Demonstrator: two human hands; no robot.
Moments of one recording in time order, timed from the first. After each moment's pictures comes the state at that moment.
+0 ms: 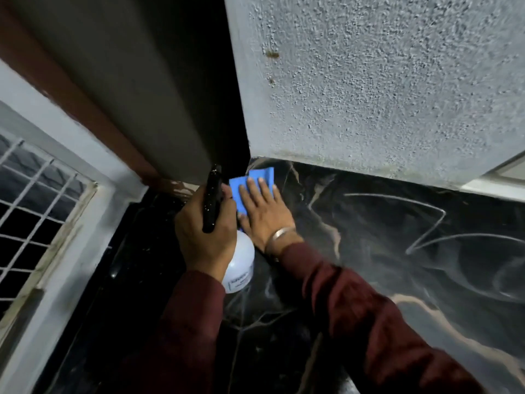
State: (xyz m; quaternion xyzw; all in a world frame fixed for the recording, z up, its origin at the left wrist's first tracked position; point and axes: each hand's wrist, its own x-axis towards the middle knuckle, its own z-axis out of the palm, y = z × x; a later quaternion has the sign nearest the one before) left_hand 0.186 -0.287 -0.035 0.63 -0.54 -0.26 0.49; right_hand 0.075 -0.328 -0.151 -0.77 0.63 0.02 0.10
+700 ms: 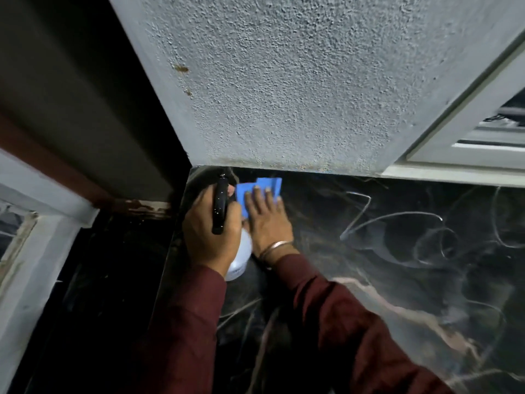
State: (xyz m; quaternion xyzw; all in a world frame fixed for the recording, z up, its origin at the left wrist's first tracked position) left_hand 0.093 -0.277 -0.046 0.58 -0.62 -0.29 0.44; right_hand -0.021 -0.282 -0.148 -0.66 0.74 -0.02 0.11
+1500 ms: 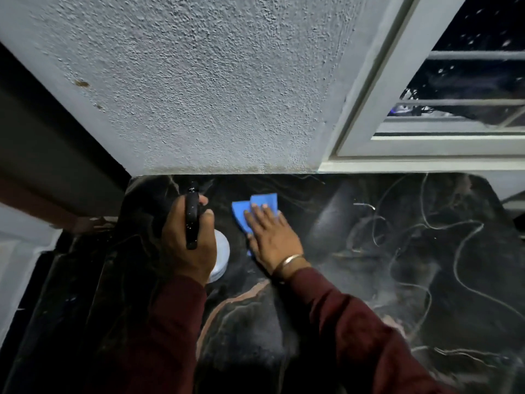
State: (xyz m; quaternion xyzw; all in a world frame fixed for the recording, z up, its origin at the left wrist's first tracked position) left_hand 0.008 -0.237 -0.062 0.55 -0.61 -0.32 0.48; right_hand -0.147 -0.199 -0.159 -0.69 0.72 -0.06 0.07
